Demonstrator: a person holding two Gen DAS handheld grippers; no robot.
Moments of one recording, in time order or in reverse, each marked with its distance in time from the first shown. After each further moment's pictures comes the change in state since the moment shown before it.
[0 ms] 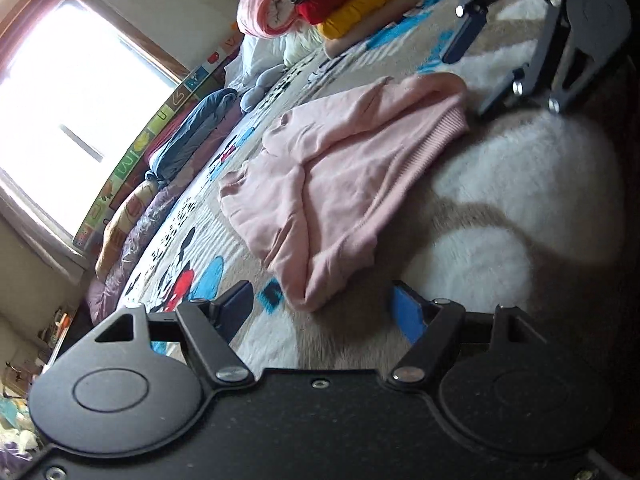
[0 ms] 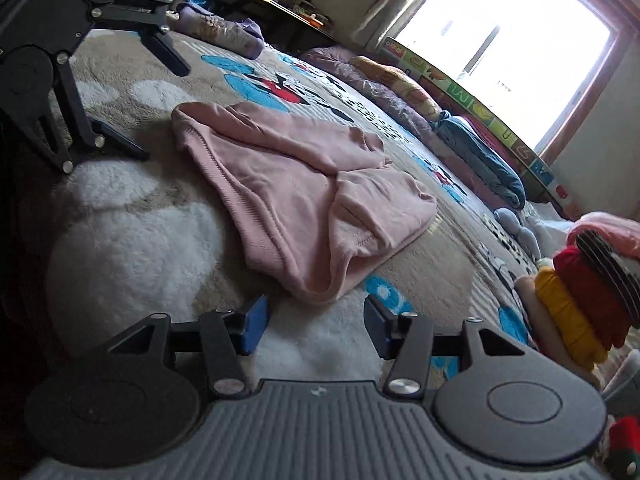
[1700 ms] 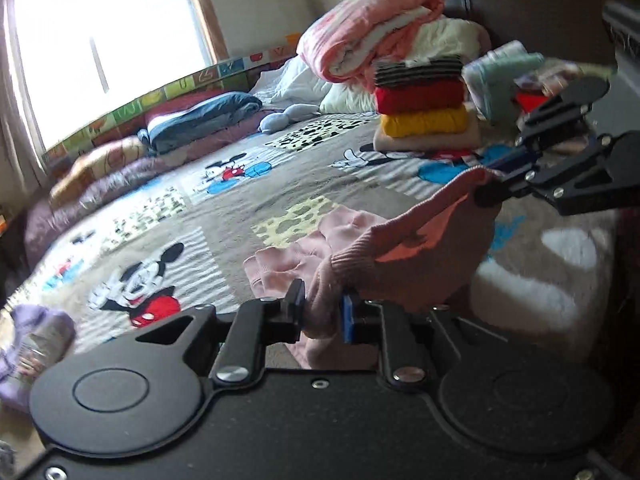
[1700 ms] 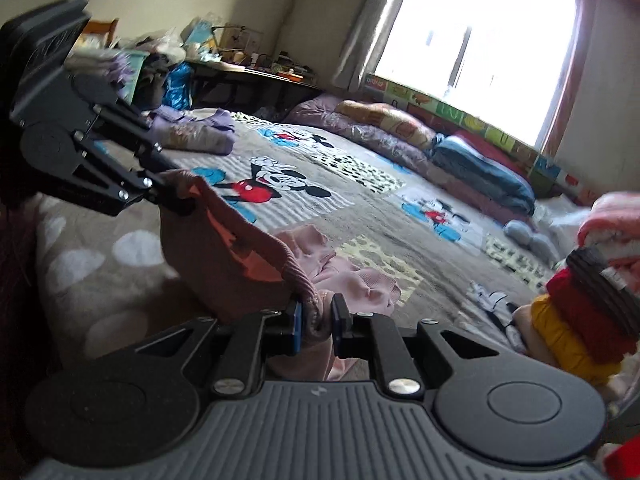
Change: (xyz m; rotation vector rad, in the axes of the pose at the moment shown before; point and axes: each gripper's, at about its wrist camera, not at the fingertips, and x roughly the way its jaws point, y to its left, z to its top) left arm -0.017 0.112 0.074 -0.471 -0.083 -0.196; right arm -0.046 -0.115 0.060 0.243 -0.133 0.141
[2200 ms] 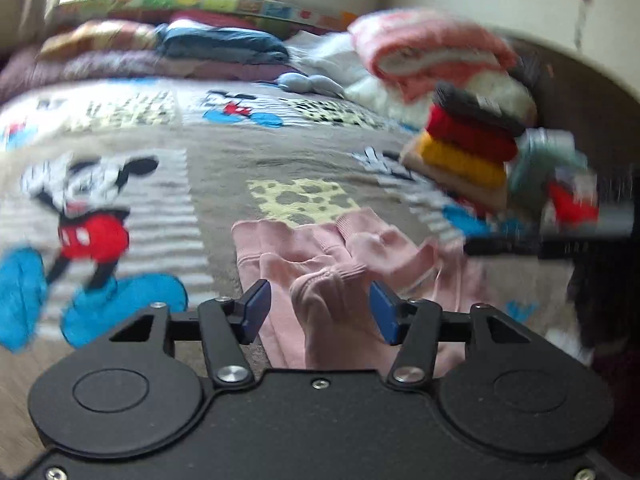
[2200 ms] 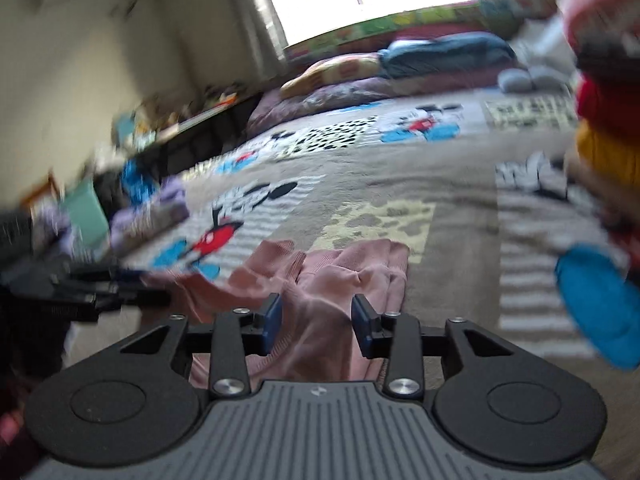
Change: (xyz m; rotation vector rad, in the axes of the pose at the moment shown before) left arm 0.071 0.079 -0.020 -0.500 0.030 -0.181; right arm 0.102 -0.102 -0.040 0.656 0.009 0.169
